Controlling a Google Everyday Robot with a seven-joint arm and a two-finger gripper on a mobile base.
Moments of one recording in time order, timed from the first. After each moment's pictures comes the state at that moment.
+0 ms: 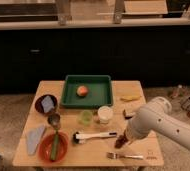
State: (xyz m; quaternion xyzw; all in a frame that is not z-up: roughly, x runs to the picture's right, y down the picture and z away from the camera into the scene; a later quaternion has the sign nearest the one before) arm 0.186 0.240 0.699 -0.28 -0.12 -0.17 0.94
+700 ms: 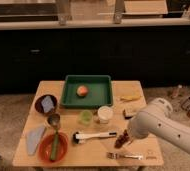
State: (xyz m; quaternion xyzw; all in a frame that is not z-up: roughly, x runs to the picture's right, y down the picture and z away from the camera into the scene) arm 0.196 0.228 0.696 -0.26 -0.08 -0.14 0.95
